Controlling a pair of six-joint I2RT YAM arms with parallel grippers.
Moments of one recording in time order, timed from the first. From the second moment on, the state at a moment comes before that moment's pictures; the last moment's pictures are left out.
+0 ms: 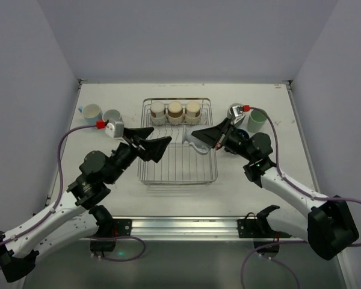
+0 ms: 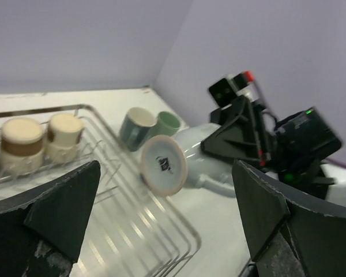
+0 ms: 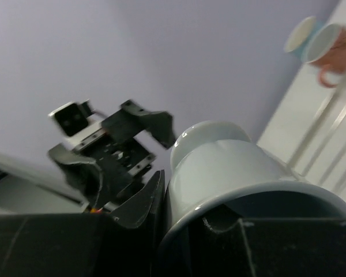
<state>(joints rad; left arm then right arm) -0.83 0.68 0.64 0.28 -0.11 -0.48 0.52 1.14 0.55 0.92 -0.56 1.38</state>
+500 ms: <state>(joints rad) -0.83 0.73 0.76 -0.43 -0.36 -0.26 0.14 1.03 0.93 -0.24 0.15 0.60</state>
